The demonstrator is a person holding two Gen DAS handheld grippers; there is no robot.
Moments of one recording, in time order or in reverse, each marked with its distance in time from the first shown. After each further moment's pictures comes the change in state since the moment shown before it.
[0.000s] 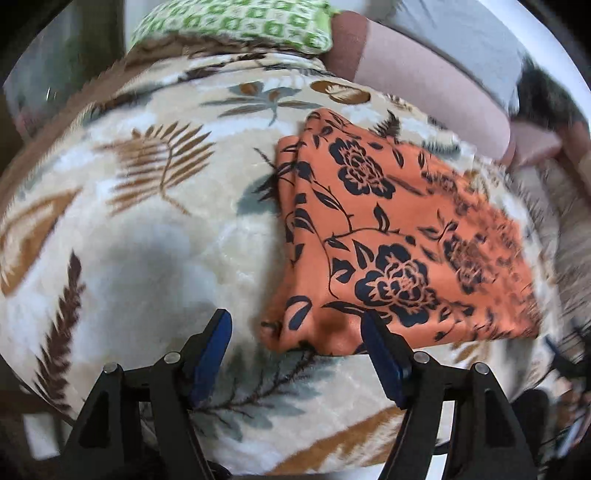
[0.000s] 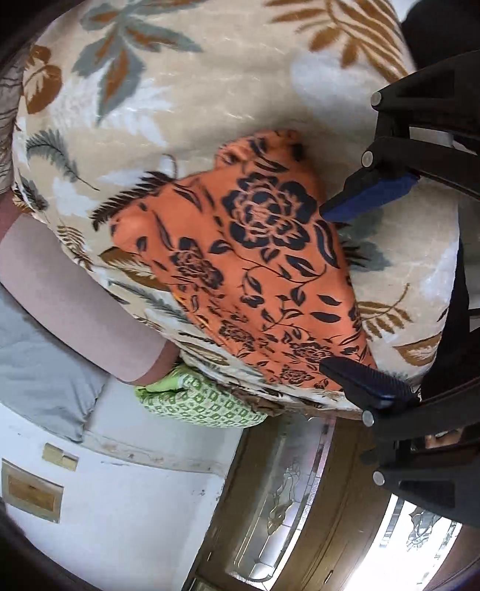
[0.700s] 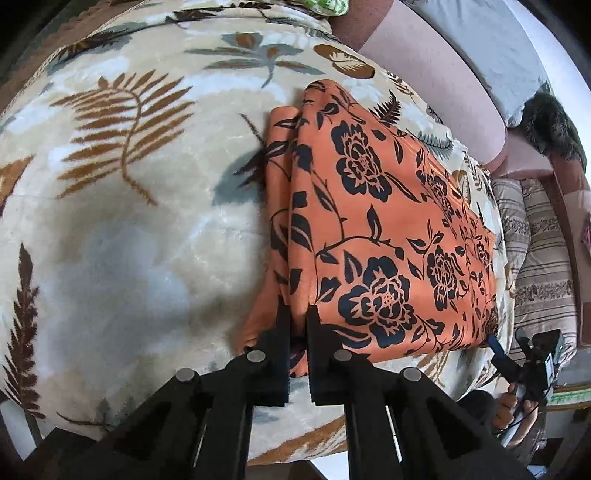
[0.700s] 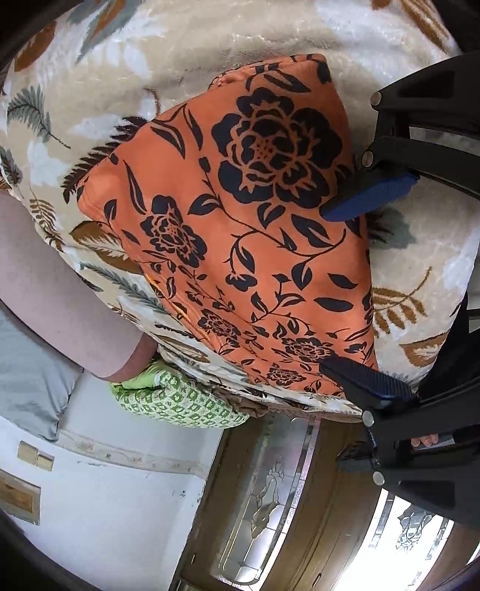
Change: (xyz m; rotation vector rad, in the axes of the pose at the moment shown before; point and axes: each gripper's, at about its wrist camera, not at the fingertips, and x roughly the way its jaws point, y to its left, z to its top) left arm 0.030 0.010 0.033 -0.108 0.211 -0.168; right arm 0.052 0.015 0.006 -0.034 0.069 0.008
